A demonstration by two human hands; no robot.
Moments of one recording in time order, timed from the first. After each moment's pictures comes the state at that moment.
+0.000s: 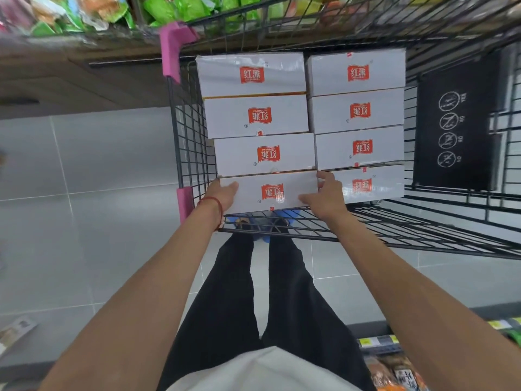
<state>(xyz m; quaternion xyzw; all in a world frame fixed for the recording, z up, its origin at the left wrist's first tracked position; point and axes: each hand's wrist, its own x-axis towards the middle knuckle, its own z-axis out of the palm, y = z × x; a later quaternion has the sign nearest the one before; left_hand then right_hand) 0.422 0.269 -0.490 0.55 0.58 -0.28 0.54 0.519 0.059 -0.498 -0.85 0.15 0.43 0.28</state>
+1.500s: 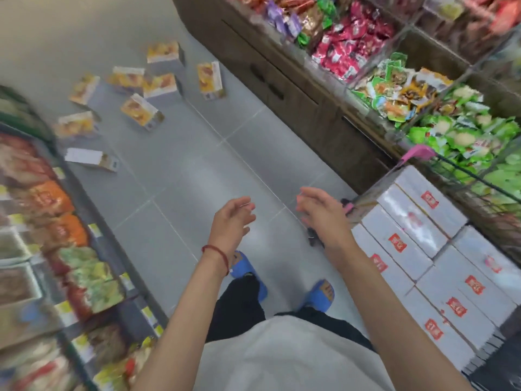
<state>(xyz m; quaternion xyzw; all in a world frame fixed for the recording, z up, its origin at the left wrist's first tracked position) 0.127 0.255 -0.261 0.29 0.68 0.28 0.61 0.311 0.244 -0.273 -0.69 -0.24 0.58 0.37</state>
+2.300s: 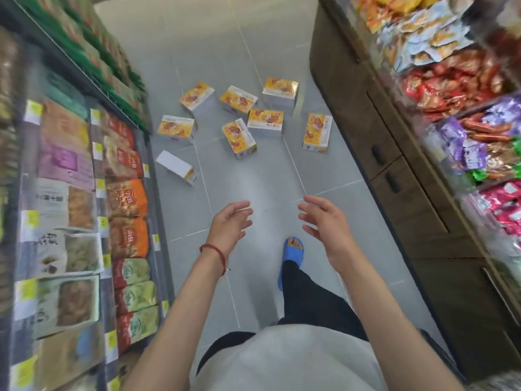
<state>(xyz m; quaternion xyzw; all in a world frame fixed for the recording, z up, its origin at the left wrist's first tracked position) -0.197 0.538 -0.257 0.16 0.74 0.38 0.54 -0.007 0.596 -0.264 -0.62 -0.32 0.67 0.25</state>
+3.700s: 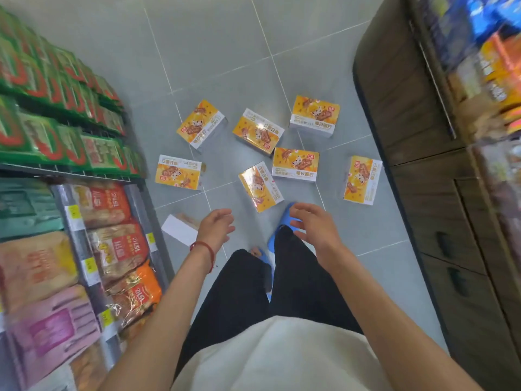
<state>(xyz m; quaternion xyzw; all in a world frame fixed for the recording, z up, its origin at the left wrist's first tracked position) -0.574 1.071 -0.394 0.04 0.80 0.23 0.56 -0.371 1.136 -0.372 -0.71 -0.24 0.66 0.09</state>
